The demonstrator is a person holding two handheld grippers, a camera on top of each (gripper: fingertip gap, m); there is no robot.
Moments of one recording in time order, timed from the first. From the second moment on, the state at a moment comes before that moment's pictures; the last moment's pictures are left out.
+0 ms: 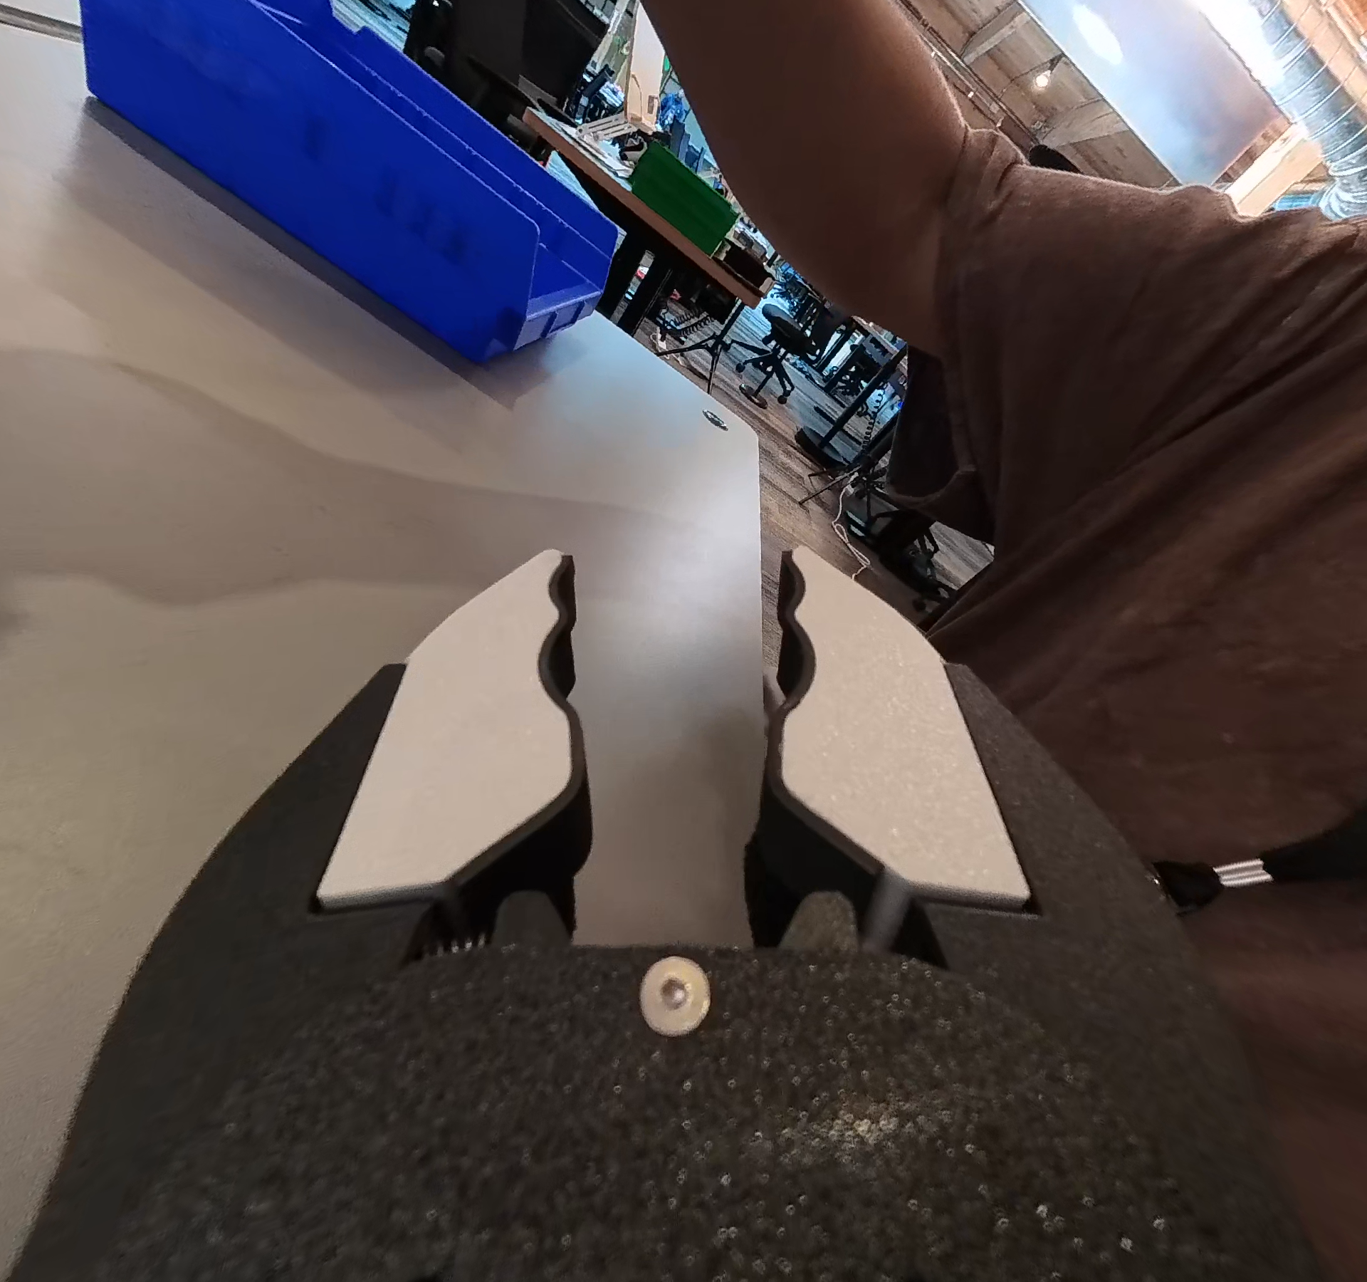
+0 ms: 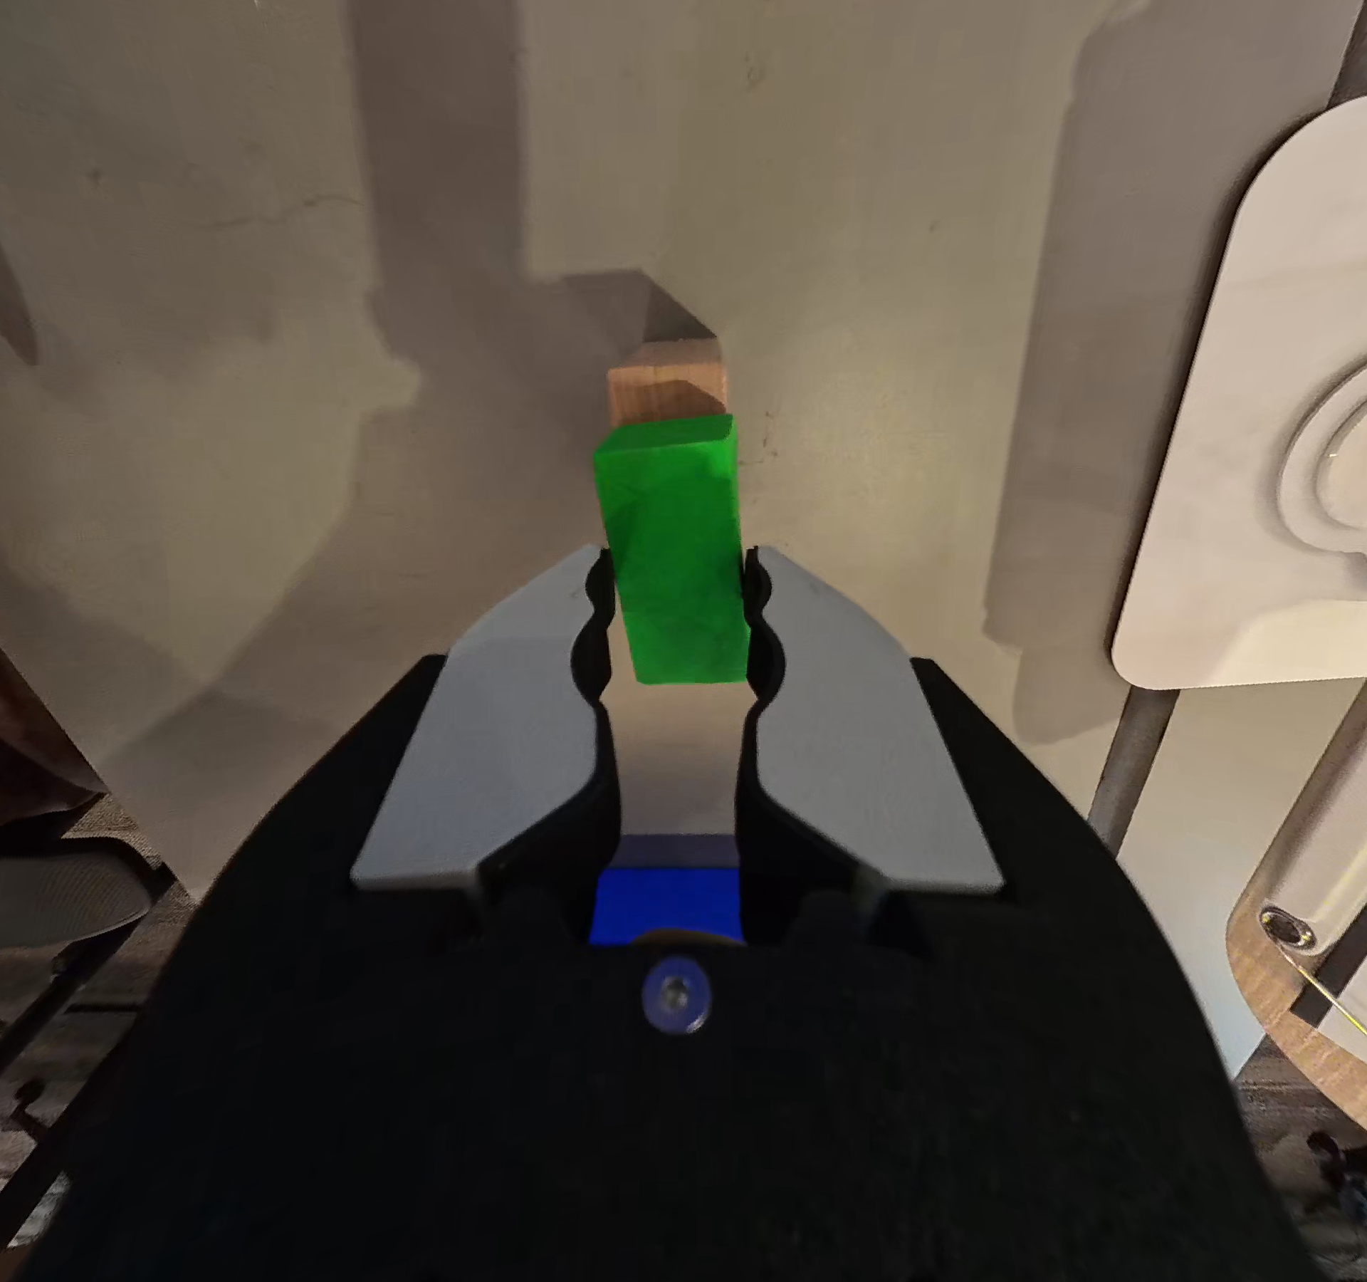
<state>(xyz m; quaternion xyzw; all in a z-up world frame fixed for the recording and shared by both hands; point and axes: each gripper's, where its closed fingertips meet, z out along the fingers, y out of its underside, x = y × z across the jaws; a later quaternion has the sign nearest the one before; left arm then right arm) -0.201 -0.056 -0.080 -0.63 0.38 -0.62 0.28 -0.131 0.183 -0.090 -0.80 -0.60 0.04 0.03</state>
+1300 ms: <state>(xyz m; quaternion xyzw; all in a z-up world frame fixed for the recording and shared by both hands) -0.197 -0.062 -0.086 -0.63 0.39 -0.62 0.27 -0.135 0.183 -0.092 -0.80 -0.59 0.07 0.05</state>
